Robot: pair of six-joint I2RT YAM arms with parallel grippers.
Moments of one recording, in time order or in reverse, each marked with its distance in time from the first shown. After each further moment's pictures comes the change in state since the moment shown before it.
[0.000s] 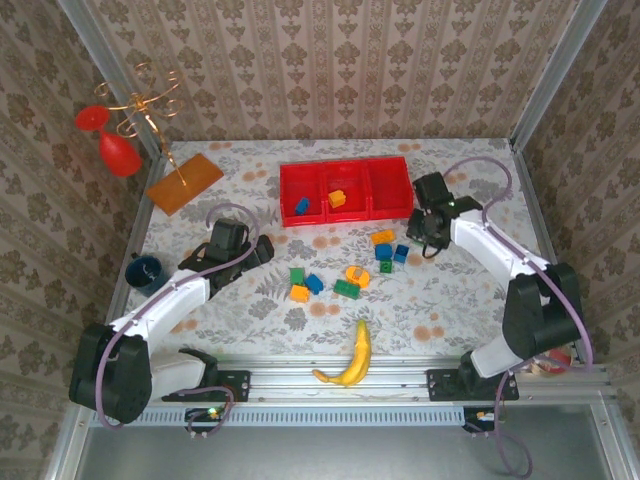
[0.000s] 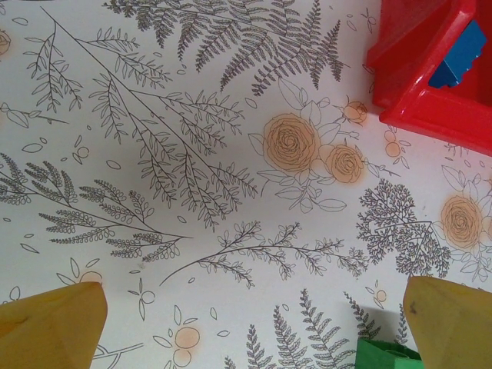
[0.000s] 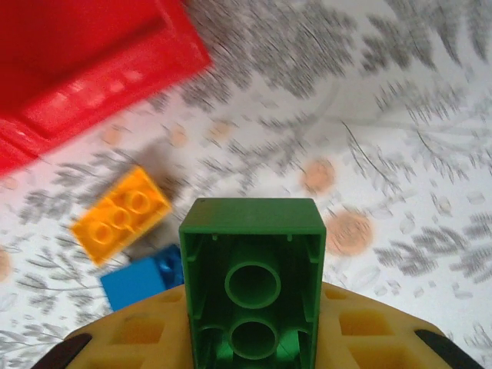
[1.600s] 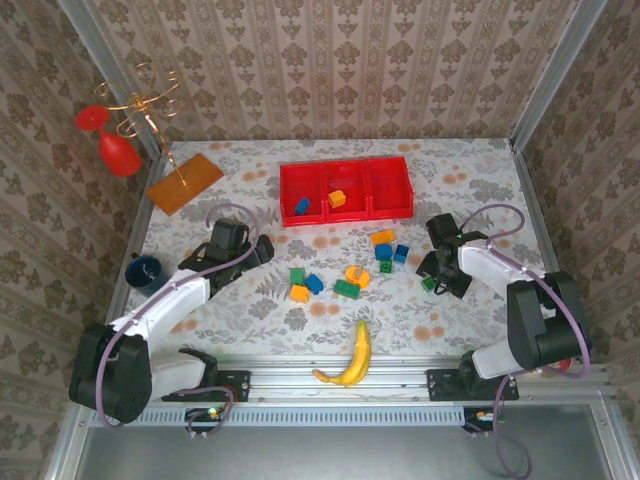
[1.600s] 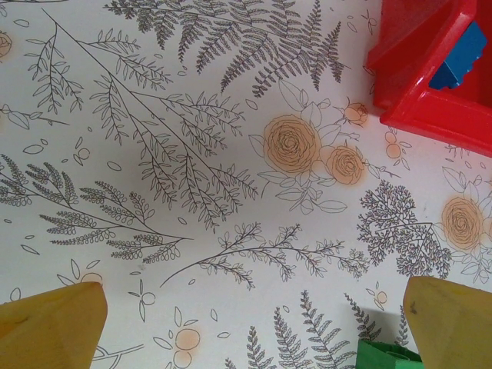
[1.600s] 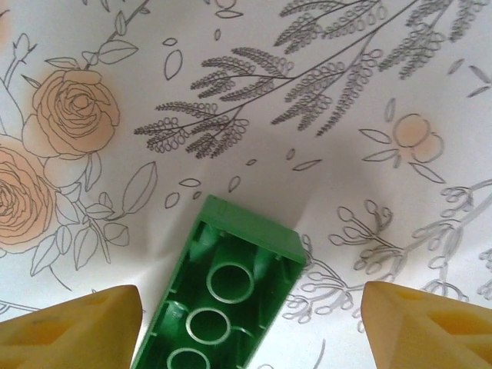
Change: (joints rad) left arm 0.000 0.002 0.000 0.002 -0.004 0.000; right arm -0.087 -0.077 -0.376 0.031 -0.002 0.170
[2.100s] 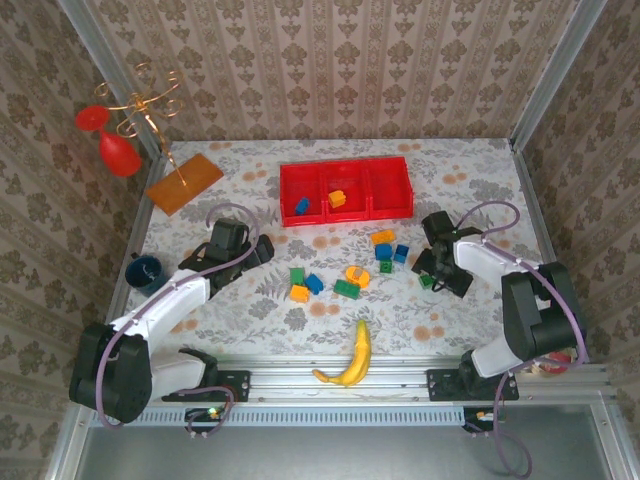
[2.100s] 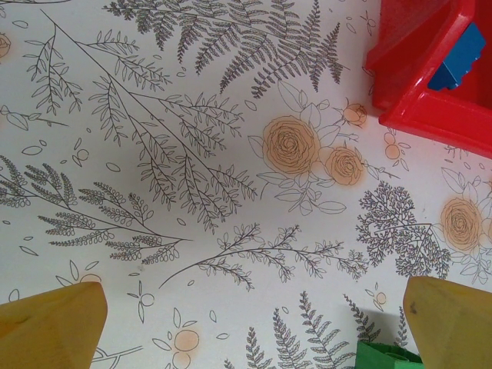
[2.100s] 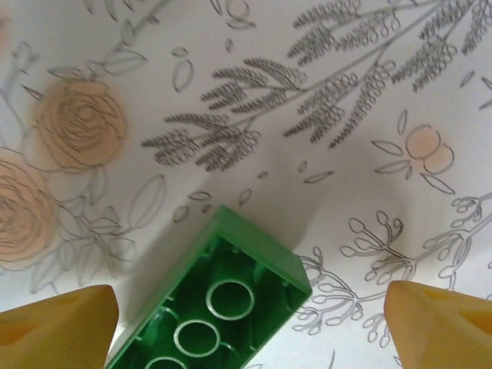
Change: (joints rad) left arm 0.000 0.002 0.000 0.004 0.000 0.000; right arm 0.015 0.041 0.032 -0.024 0.031 0.017
